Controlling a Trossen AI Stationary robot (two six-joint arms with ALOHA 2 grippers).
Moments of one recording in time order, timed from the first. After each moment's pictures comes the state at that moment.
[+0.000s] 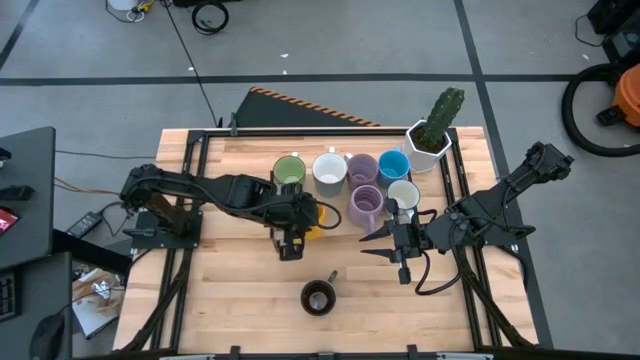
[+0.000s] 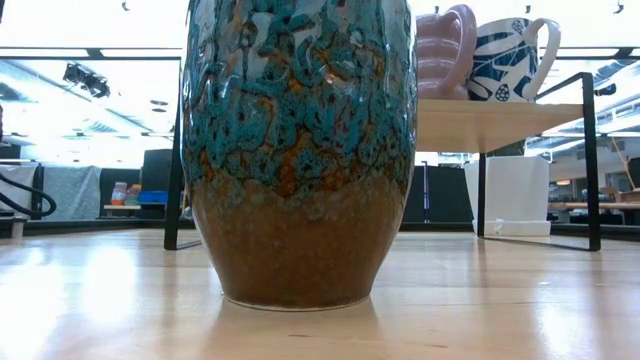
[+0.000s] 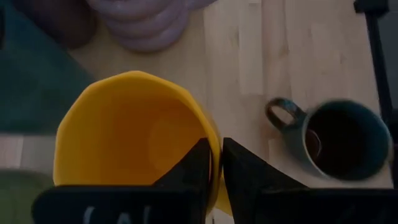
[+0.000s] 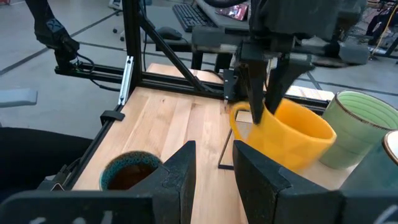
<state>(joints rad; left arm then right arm) -0.20 1.68 1.73 -1.01 -0.17 -0.16 0.56 1.19 1.05 -0.20 0.47 0.04</state>
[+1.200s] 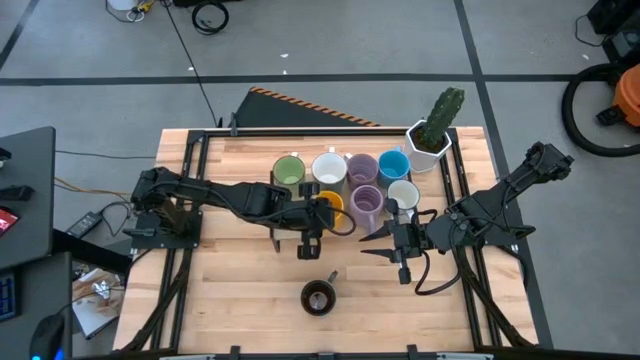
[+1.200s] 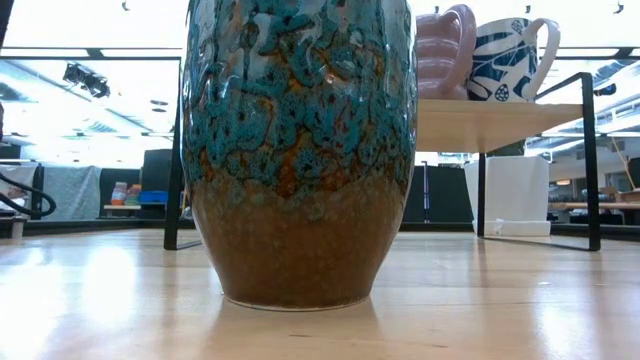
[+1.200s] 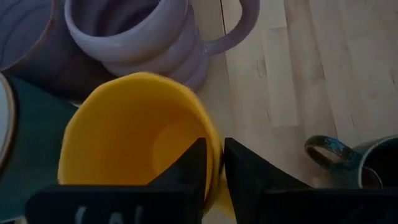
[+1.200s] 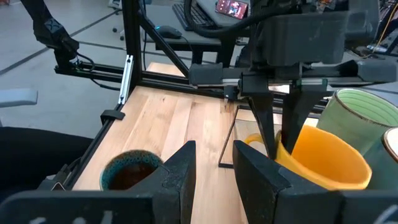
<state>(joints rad) -0.20 1.76 1.73 -0.84 -0.29 -0.03 0.56 1.19 1.05 -0.20 0.47 0.05</state>
